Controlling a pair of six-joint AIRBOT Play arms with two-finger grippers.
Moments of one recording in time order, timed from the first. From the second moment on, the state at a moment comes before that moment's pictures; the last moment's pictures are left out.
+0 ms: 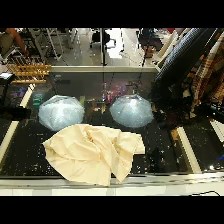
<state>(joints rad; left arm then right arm) 0.14 -1.13 1.42 1.51 -1.38 -1.32 -0.42 -0.96 1.07 -1.26 0.76 1.11</state>
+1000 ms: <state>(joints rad) 0.14 -1.13 1.42 1.31 -1.14 -1.32 -0.42 -0.96 1.07 -1.19 0.77 1.13</state>
